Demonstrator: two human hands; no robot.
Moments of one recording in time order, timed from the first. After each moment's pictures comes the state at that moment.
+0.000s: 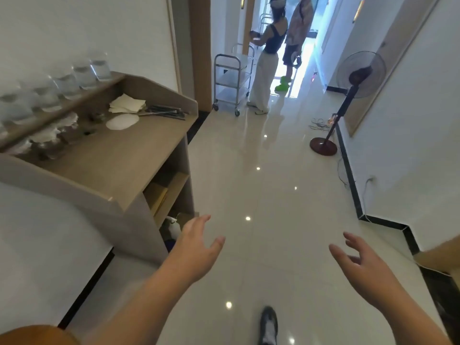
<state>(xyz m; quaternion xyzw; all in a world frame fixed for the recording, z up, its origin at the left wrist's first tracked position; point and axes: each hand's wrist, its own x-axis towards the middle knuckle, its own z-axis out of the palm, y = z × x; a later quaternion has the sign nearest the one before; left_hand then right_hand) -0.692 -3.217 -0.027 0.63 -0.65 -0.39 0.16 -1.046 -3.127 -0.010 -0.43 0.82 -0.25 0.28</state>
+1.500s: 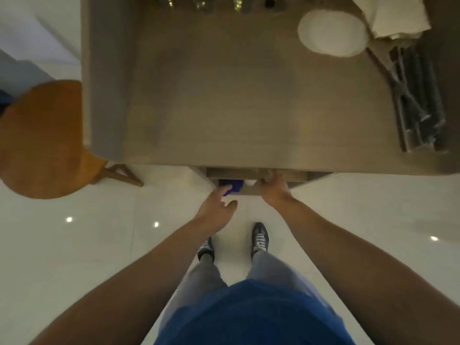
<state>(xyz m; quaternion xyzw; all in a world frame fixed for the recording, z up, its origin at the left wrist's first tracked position) -0.671 -3.617 -0.278 0.83 0.05 -0.42 0.36 -0.681 -3.819 -0.331 -0.80 0.37 0.24 0.41</state>
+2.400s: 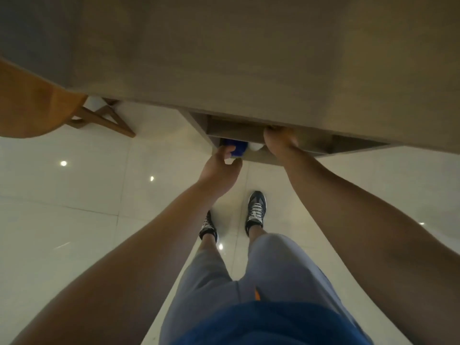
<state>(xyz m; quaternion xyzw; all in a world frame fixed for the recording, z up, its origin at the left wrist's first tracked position) -0.666 -3.629 -0.368 0.83 0.10 -0.36 0.41 -0.621 -3.823 -0.420 -0.78 0.41 0.27 0.38</state>
